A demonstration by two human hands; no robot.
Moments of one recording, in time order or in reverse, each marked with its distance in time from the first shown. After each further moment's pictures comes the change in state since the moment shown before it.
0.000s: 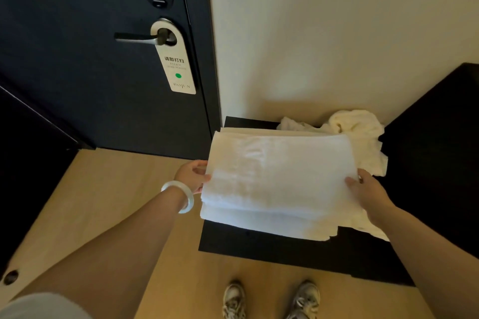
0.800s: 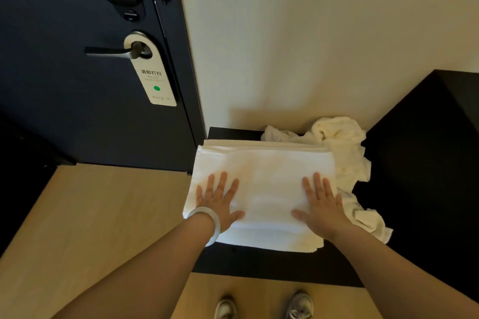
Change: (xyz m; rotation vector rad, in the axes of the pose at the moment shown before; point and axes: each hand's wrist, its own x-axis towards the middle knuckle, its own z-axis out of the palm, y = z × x) left_hand 0.005 -0.019 0.089 1.386 -0.188 0.401; right_hand 0.001 0.023 0.035 -0.990 -0.252 -0.375
